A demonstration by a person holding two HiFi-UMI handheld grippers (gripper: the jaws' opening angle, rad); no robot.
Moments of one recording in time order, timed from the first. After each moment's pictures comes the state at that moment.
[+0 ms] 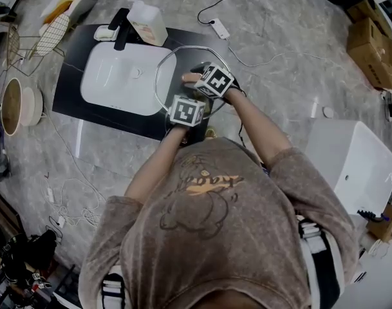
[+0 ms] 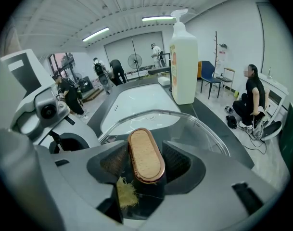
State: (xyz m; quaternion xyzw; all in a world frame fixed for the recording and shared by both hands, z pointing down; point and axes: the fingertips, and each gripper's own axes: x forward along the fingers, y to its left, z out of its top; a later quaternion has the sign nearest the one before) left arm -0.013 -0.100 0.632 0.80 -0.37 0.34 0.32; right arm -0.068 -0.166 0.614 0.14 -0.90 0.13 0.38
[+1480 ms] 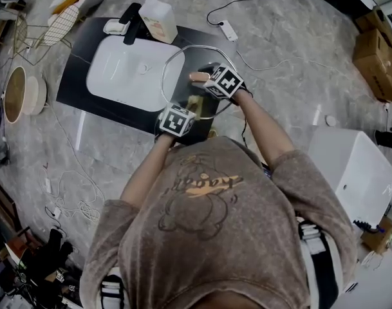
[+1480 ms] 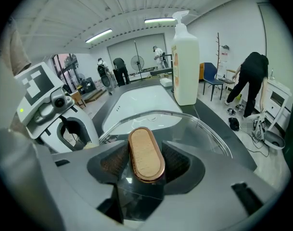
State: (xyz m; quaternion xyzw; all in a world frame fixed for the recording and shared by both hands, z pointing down) left arm -0.056 -0.068 0.639 0.82 -0.34 0.37 0.28; right arm -0.067 -0.163 0.616 0.12 -0.91 0.13 0.37
